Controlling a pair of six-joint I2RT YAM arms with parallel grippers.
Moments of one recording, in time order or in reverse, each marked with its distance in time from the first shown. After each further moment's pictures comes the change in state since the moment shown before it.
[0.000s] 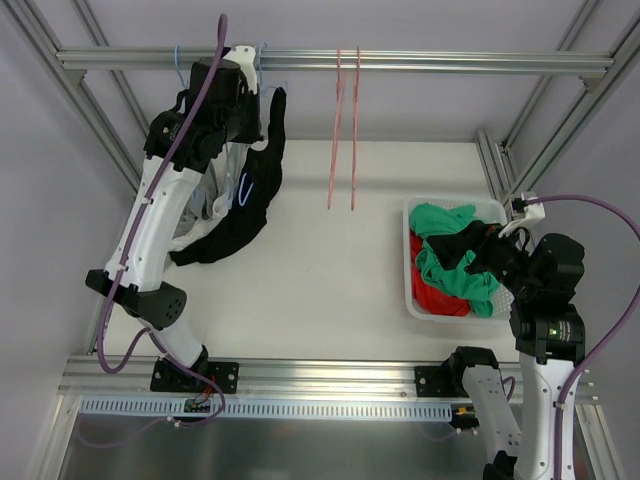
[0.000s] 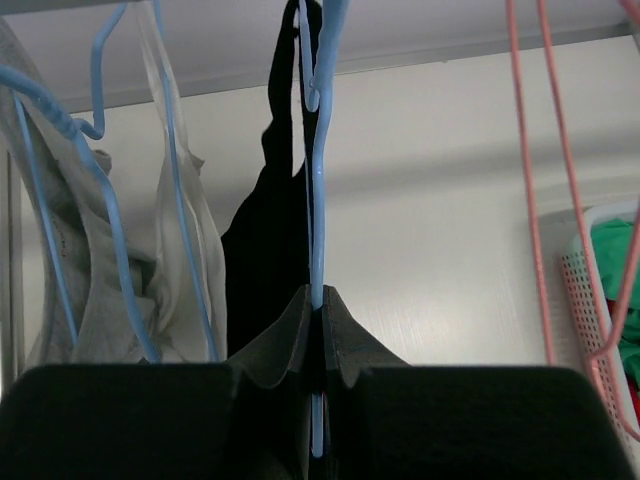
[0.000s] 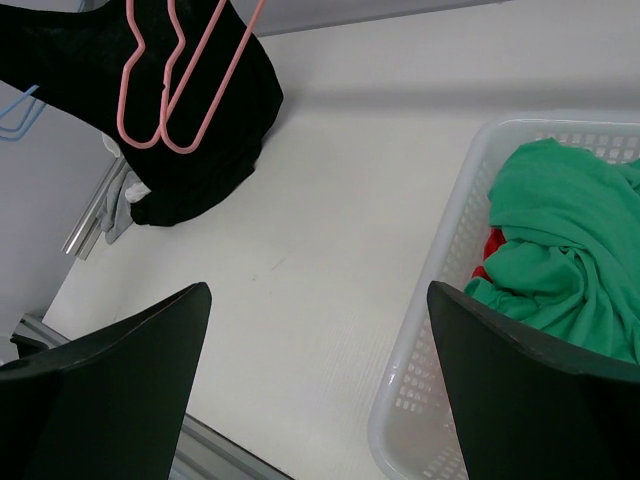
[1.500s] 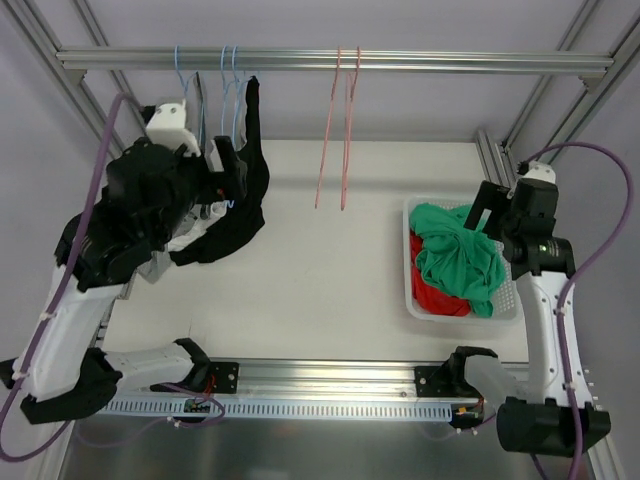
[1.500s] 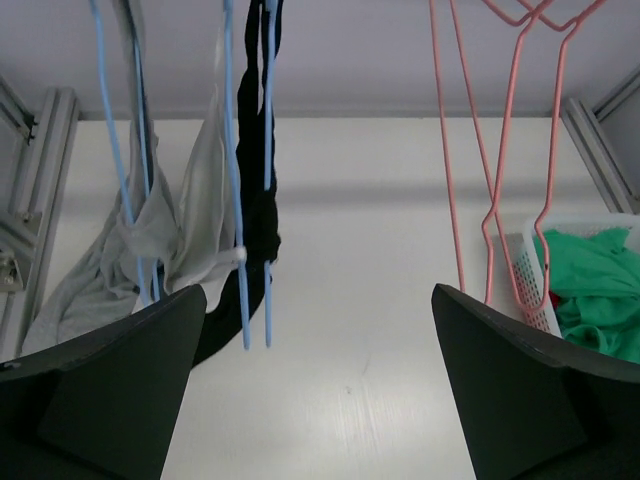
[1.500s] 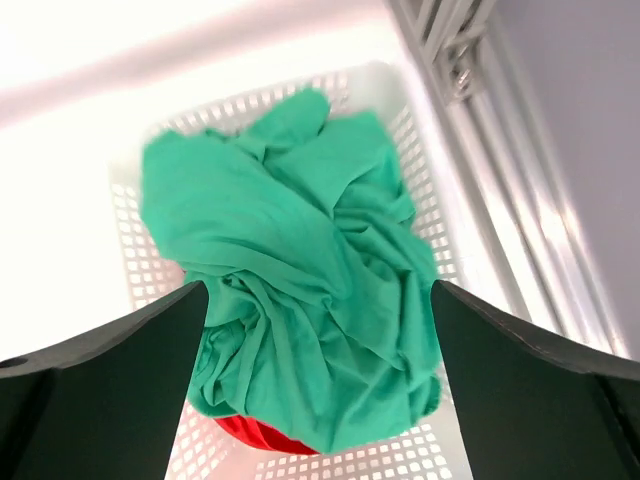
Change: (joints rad) left arm -0.273 -0.630 -0.481 0.074 -0.333 -0.144; right arm 0.002 0.433 0.108 -0.058 0.717 -0.127
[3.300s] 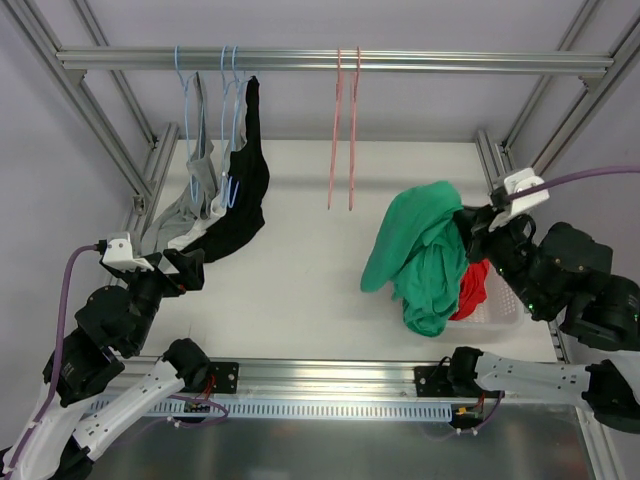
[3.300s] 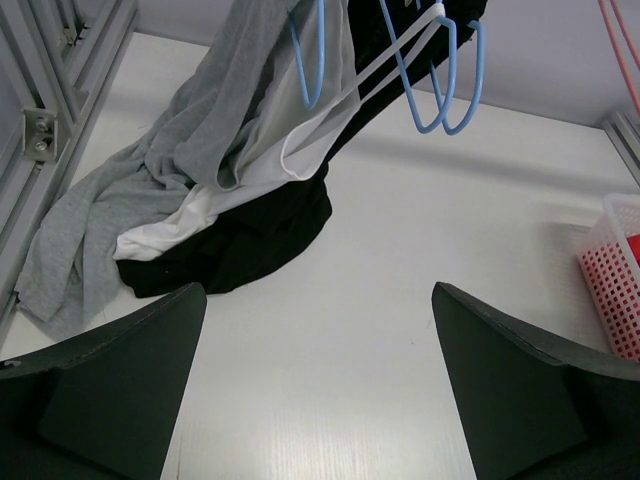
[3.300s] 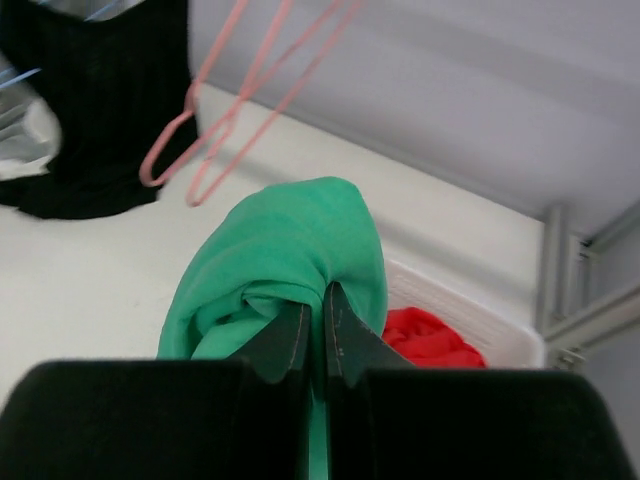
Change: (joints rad) left arm 0.000 -0.807 -0.862 0.166 -0.113 -0.033; right arm 1.228 -0.254 0.331 -0.079 0.512 -0.211
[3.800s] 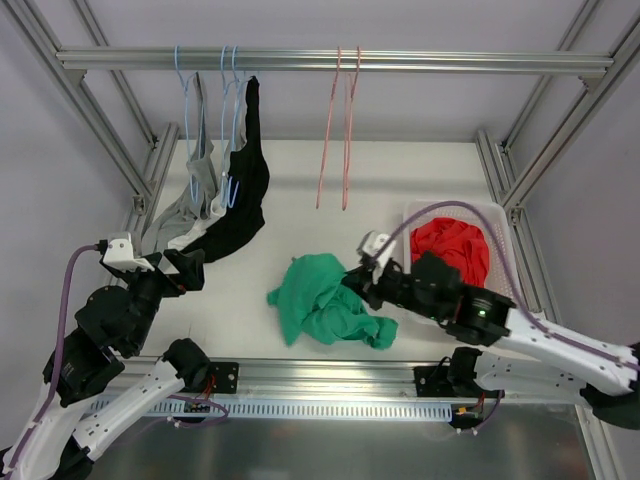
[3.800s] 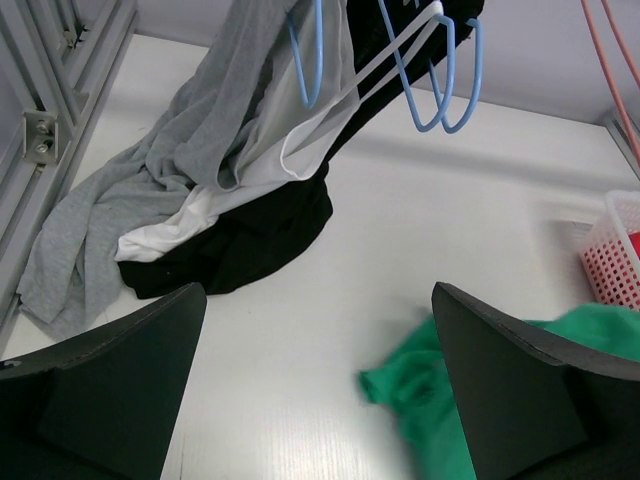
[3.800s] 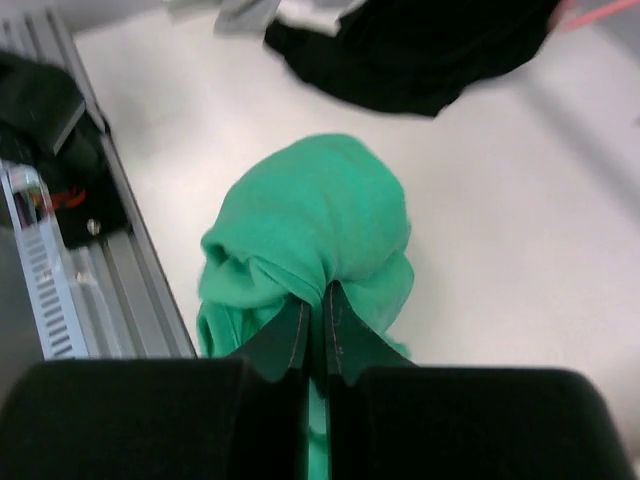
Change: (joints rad) left arm 0.000 0.000 0.000 0.000 0.006 0.009; right arm 0.007 0.154 -0.649 0.618 -0.616 0.025
